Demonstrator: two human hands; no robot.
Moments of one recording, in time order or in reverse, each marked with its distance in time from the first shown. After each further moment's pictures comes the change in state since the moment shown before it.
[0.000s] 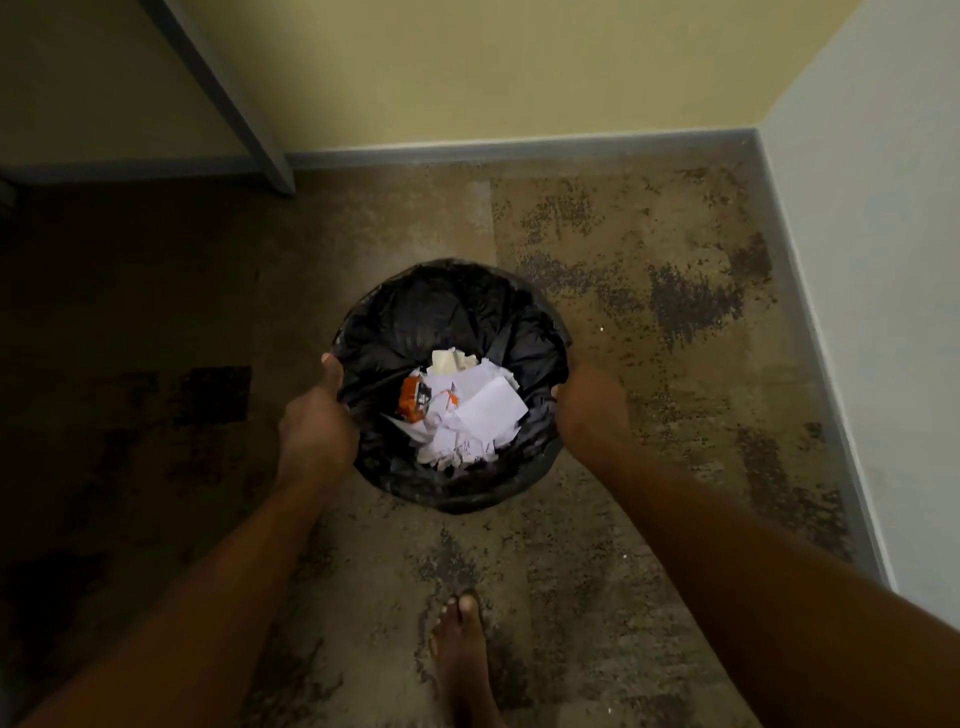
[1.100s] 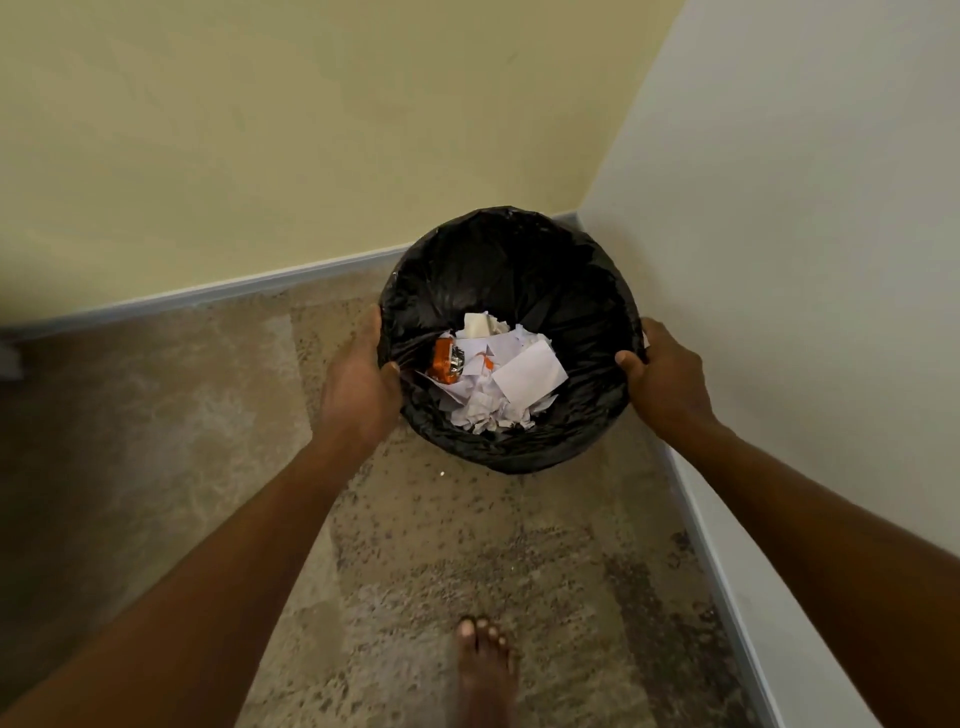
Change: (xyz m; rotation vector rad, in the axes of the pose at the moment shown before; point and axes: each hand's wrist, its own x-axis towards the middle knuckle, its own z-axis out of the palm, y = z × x) left_hand 0.184 0.414 0.074 -0.377 -0.030 0.482; right_hand 0.274 0.237 -0.245 0.290 0.340 -0.085
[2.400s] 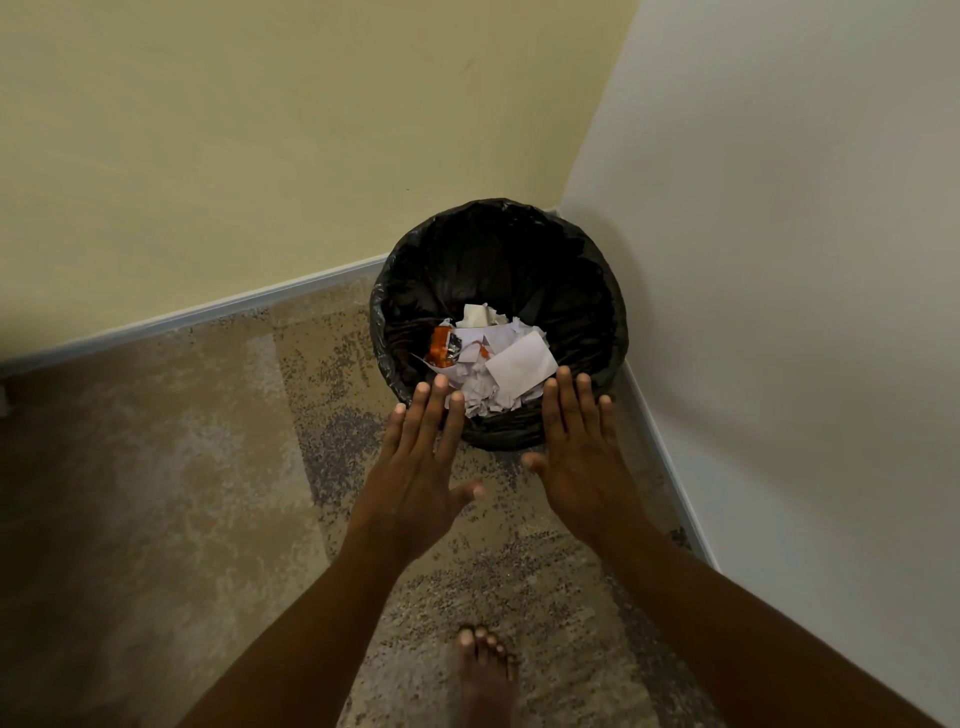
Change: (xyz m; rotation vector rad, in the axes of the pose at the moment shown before) left_hand -0.053 -0.006 0.066 0.753 -0.336 0.432; right_hand -0.067 -0.001 0.061 -0.611 -0.196 -0.233
